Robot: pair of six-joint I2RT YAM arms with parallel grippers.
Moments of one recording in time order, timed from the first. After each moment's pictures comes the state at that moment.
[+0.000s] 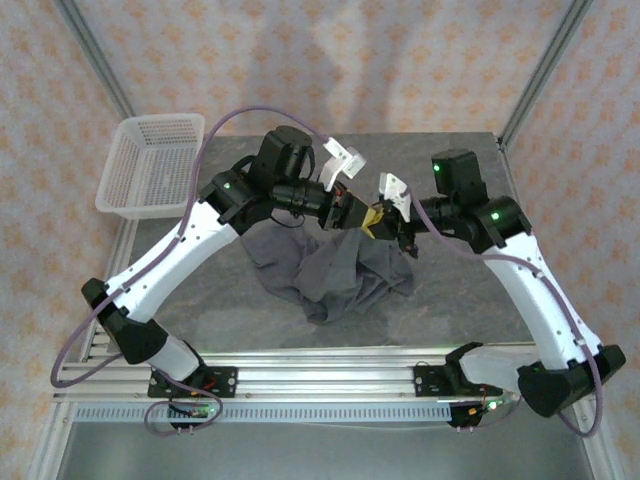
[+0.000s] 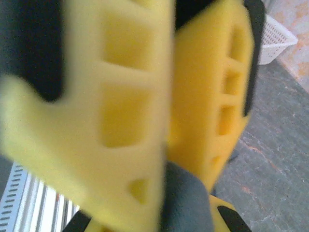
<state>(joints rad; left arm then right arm) -0.71 1.54 1.76 -0.73 0.65 -0.26 0.41 1.16 1.39 -0.90 -0.83 -0.59</state>
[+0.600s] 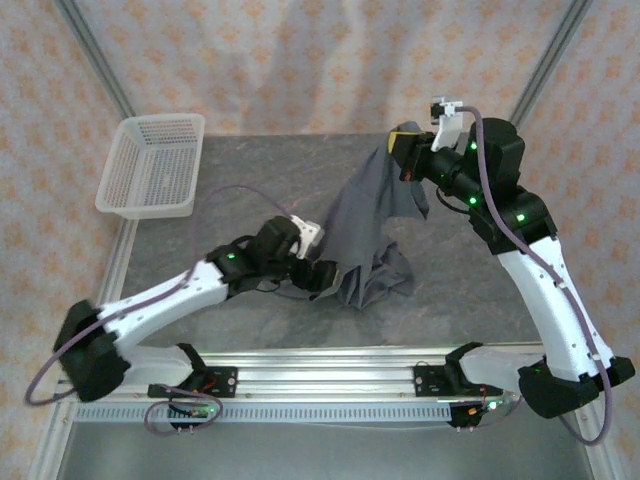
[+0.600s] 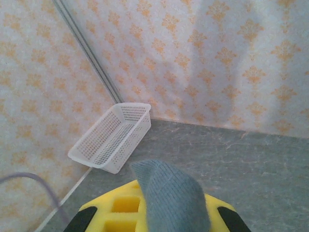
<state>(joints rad) -0.77 1.30 0.93 -0.44 0.15 -0.37 0.42 1.18 1.60 -0.59 -0.24 0.32</state>
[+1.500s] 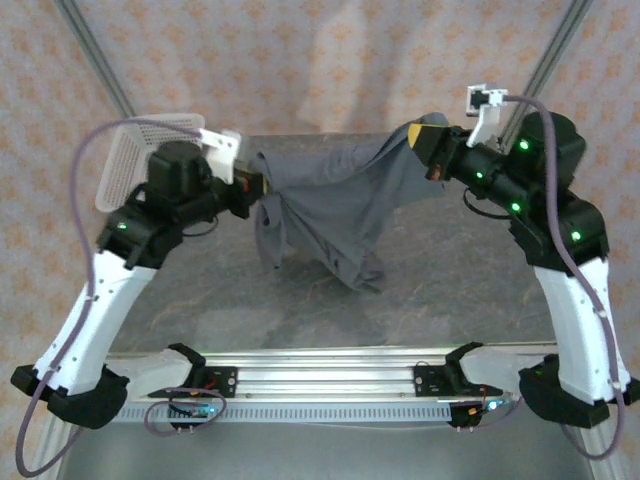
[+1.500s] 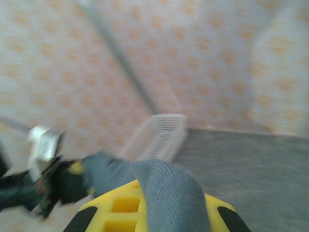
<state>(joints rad) -0.40 1.18 1.66 -0.89 0.17 -0.18 0.41 1.14 1.88 -0.79 -0.37 0.45</state>
